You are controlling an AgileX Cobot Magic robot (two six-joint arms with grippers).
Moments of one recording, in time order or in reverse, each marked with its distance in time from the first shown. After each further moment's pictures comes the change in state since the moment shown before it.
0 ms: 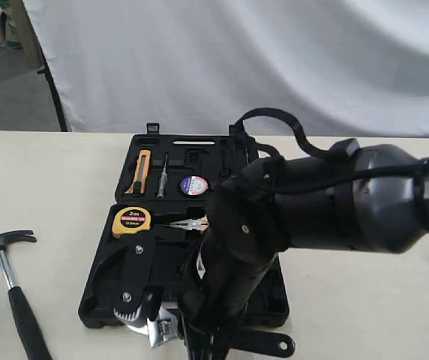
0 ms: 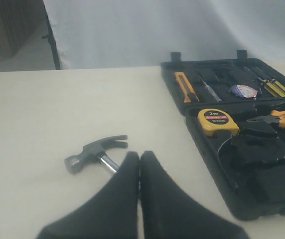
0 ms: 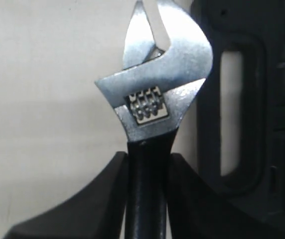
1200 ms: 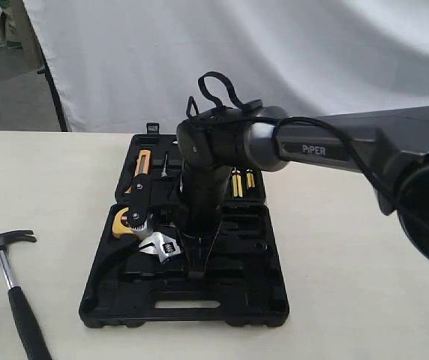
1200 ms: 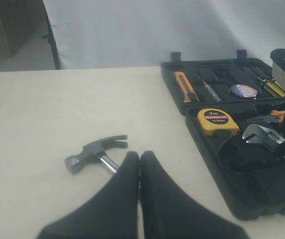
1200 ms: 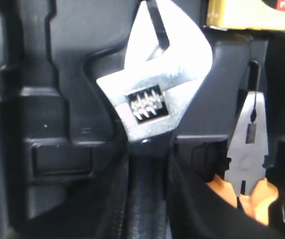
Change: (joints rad) left arm 0.000 0.000 0.000 0.000 0.000 0.000; right arm -0.199 0.449 -0.592 -0.078 0.181 -0.264
